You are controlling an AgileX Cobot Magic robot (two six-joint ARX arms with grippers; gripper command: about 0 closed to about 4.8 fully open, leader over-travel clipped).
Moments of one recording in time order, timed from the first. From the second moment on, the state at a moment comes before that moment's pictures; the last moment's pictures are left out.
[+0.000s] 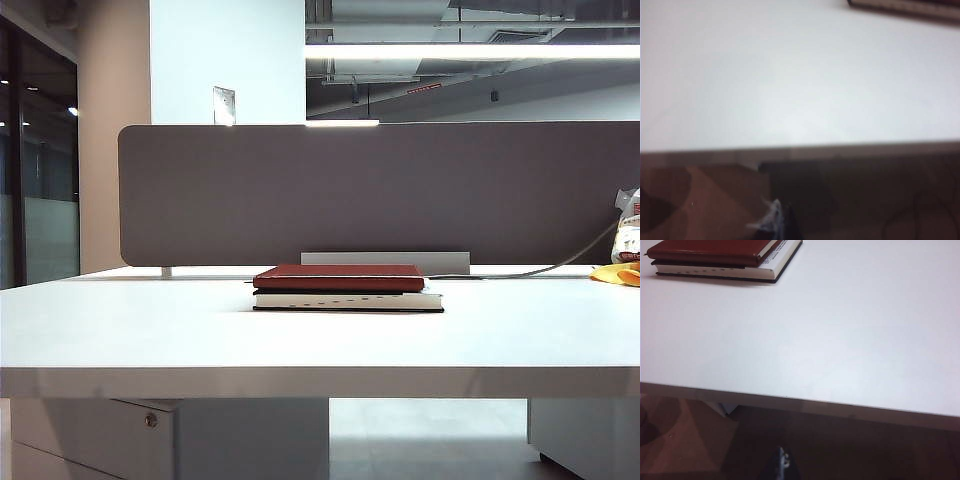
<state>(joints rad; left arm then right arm) -0.33 0.29 0.01 -0.12 -0.08 -0.20 0.37 0.00 0.07 -0.42 0.16 0.19</state>
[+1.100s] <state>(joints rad) -0.03 0.00 0.01 -0.13 -0.08 -0.20 0.03 0.00 0.07 -0.42 0.16 0.19</state>
